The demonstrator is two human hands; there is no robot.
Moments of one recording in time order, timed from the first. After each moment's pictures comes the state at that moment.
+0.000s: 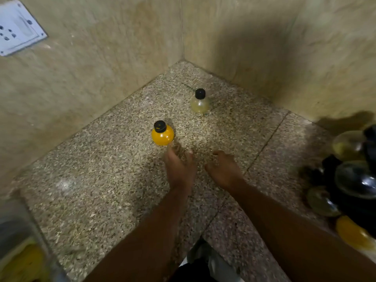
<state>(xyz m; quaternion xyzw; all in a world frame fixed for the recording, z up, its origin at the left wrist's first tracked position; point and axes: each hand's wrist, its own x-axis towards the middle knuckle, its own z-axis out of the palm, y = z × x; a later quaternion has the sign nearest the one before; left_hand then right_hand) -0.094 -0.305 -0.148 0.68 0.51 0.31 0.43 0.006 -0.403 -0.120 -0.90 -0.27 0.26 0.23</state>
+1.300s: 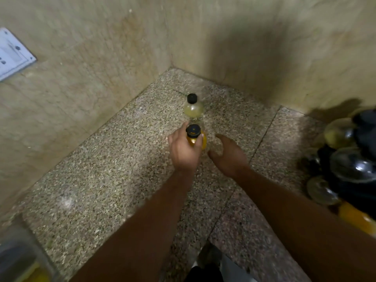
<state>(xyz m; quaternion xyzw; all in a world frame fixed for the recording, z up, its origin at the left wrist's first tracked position) -0.055 -0.282 -0.090 0.80 0.38 0.33 0.32 0.031 -0.398 -0.091 -0.89 -0.30 0.16 0.29</state>
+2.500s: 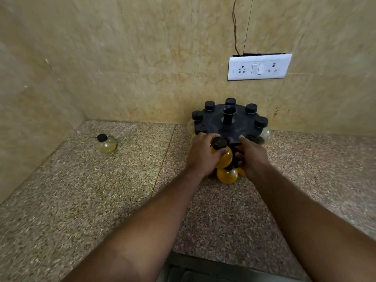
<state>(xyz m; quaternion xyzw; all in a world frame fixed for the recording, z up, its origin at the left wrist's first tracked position) 0.026 -0.594 0.003 0.91 0.02 0.18 0.38 0.058 -0.743 0.010 -0.62 0.20 0.07 0.76</state>
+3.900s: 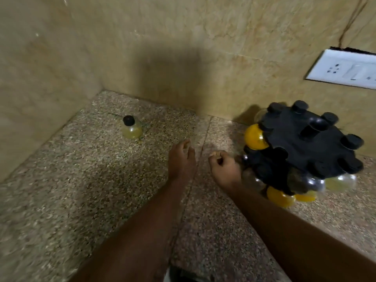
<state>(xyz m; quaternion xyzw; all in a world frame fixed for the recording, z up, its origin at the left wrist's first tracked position) 0.049 -0.368 -0.112 0.81 0.25 0.19 0.49 0.063 -0.510 -0.067 -0.90 -0.03 0.09 0.43</state>
